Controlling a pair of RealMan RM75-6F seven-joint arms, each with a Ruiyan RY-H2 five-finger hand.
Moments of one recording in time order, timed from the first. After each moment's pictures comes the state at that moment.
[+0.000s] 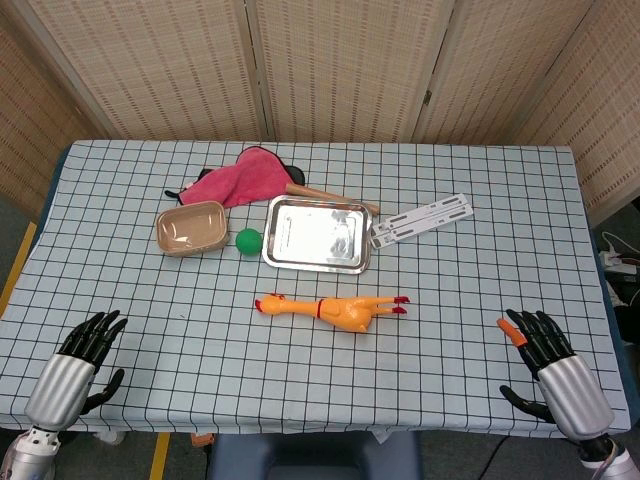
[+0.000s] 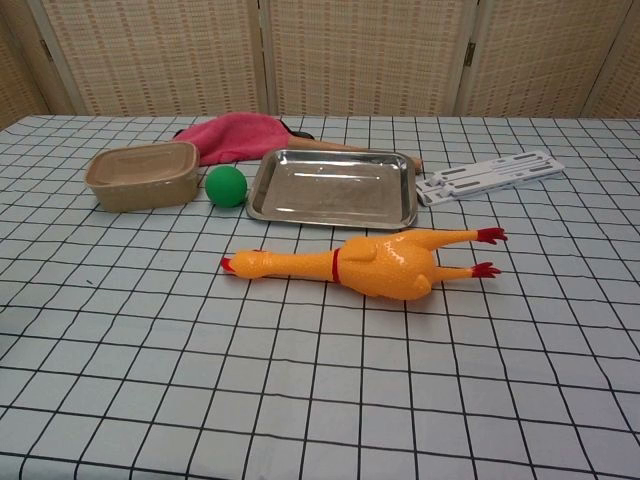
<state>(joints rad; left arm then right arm) -0.11 -1.24 0.05 -1.49 1.76 1.60 0.03 0.05 -1.12 -0.08 -1.57 -1.86 1.65 0.09</state>
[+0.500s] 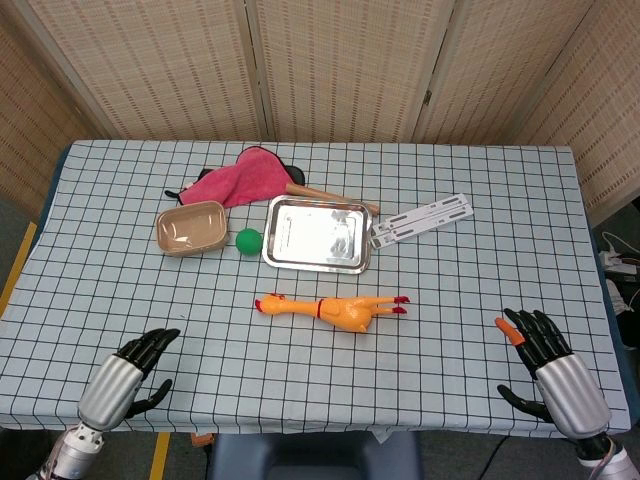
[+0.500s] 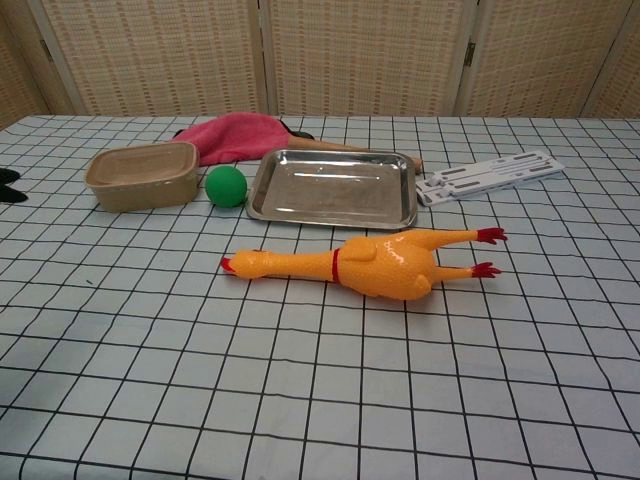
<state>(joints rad) -0.19 -1.36 0.08 -1.47 1.86 1.53 -0.04 0.05 -1.12 -0.08 -1.58 -1.86 1.64 0.10</state>
